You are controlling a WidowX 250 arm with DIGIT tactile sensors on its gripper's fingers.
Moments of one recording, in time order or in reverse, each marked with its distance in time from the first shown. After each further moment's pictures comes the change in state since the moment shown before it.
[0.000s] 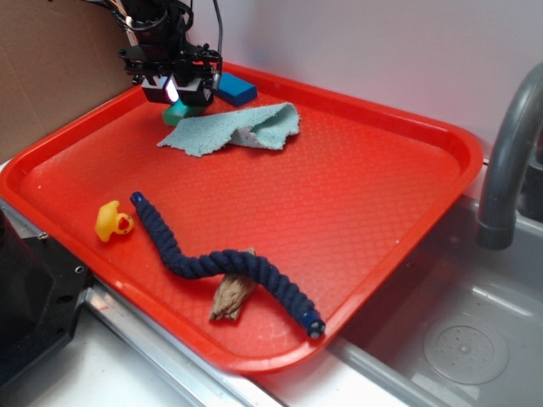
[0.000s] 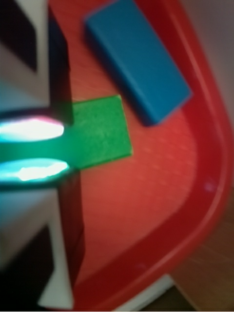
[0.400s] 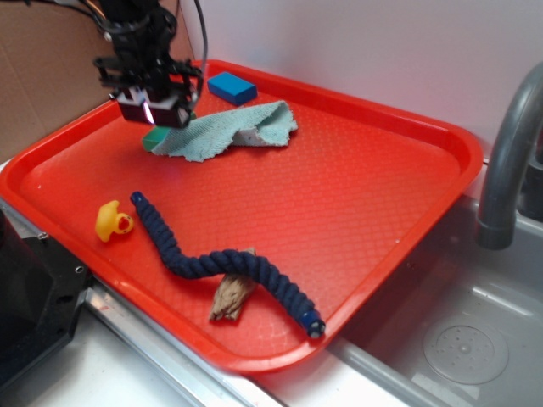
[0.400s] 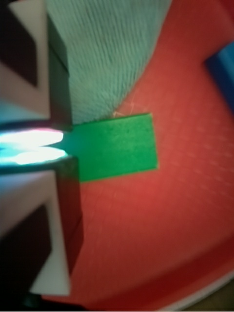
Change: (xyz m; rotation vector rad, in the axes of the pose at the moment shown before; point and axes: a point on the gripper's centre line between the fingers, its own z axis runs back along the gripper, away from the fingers) arm -0.033 -0.004 0.044 0.002 0.025 -0.062
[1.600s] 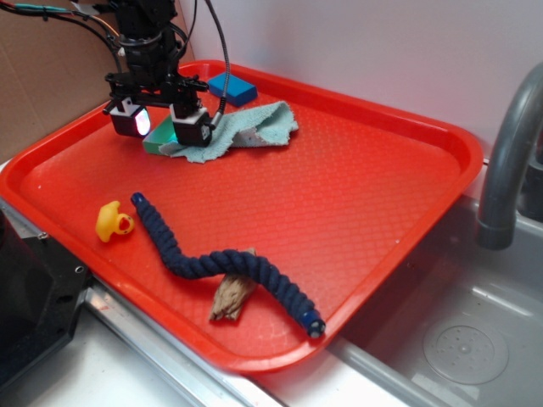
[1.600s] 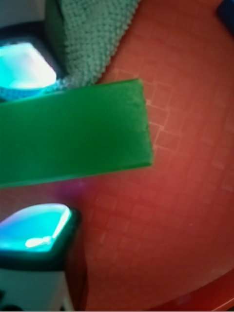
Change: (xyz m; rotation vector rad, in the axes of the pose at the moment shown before) arm 0.010 0.010 -0.051 0.030 0.134 0.014
